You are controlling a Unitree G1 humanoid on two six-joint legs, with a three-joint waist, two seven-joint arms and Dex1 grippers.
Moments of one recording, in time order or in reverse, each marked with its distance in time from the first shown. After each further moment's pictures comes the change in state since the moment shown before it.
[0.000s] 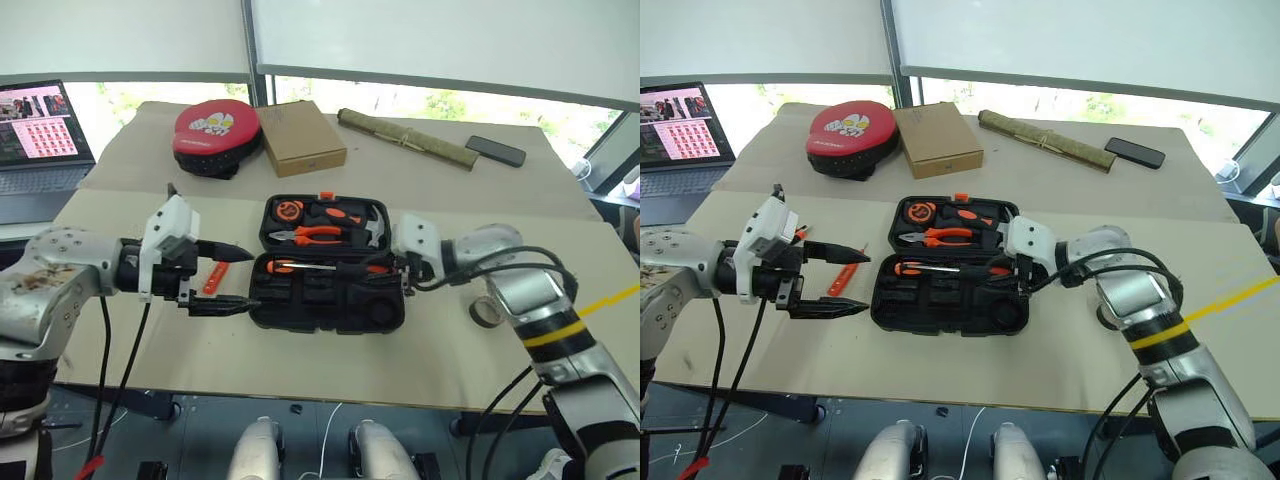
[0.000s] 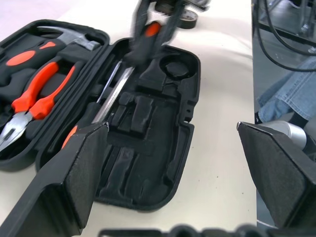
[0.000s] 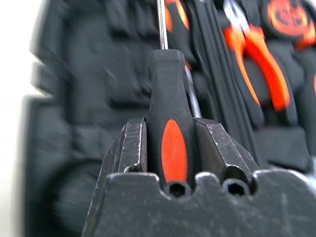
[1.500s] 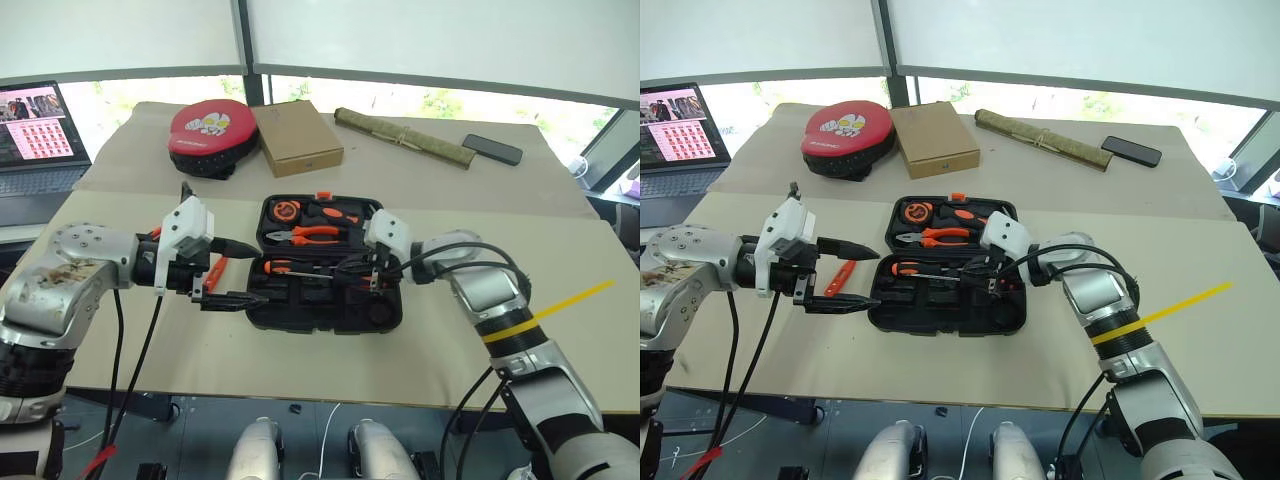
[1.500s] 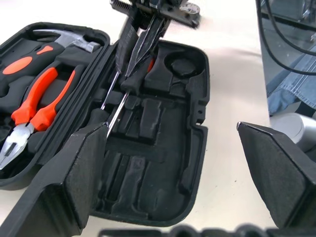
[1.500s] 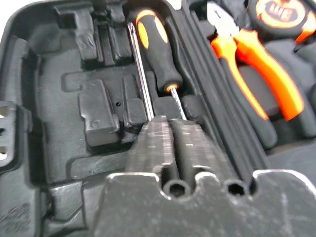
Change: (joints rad) left arm -0.056 -0.026 -0.078 0.073 0.064 -0.083 -0.009; right arm 0.001 0.203 -0.034 0.017 -0.034 0.149 -0.096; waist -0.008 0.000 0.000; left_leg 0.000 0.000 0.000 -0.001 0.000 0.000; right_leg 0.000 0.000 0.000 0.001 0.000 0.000
